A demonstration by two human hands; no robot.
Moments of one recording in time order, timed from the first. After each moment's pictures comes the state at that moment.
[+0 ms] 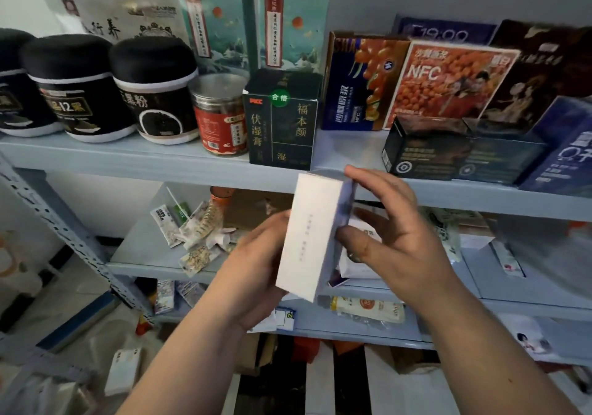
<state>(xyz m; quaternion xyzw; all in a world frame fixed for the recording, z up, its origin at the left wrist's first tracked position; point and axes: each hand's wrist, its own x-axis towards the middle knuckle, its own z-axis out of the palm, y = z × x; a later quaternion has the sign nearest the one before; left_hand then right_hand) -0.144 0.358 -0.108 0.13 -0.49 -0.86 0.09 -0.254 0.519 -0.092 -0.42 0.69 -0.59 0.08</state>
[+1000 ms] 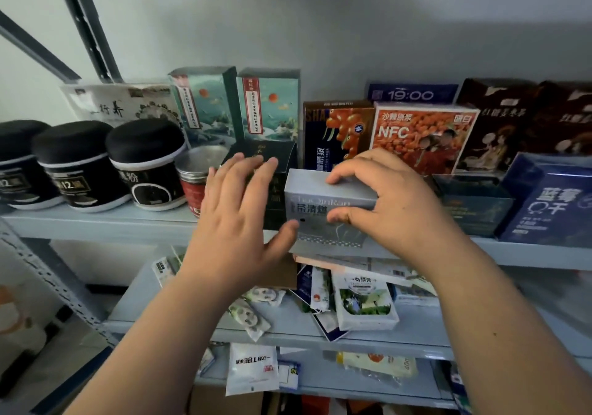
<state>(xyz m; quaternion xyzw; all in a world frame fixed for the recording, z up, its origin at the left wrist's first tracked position) -0.204 0.317 -0.045 0.09 -0.92 -0.04 0.37 -0.338 0.505 0.000 -0.47 0.81 -0.35 -0.09</state>
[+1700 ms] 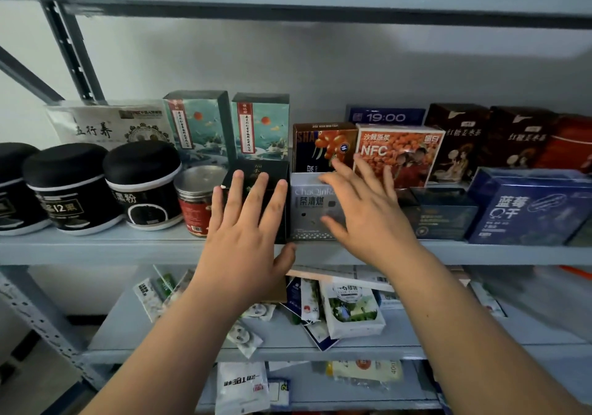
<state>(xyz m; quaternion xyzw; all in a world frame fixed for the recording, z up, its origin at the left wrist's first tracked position) -0.207 0.310 -0.046 0.09 -0.95 0.07 0.28 -0.340 0.482 -0.019 -0.42 0.88 -0.13 -0.19</state>
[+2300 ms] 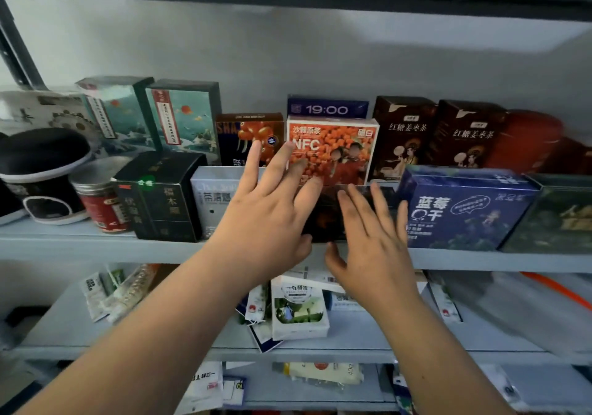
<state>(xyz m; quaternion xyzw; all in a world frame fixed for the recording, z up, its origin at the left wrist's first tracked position) -0.295 0.438 -0.004 -0.03 -0.96 0.17 0.24 -0.386 0.602 -0.073 -0.33 0.89 -0.15 -0.27</state>
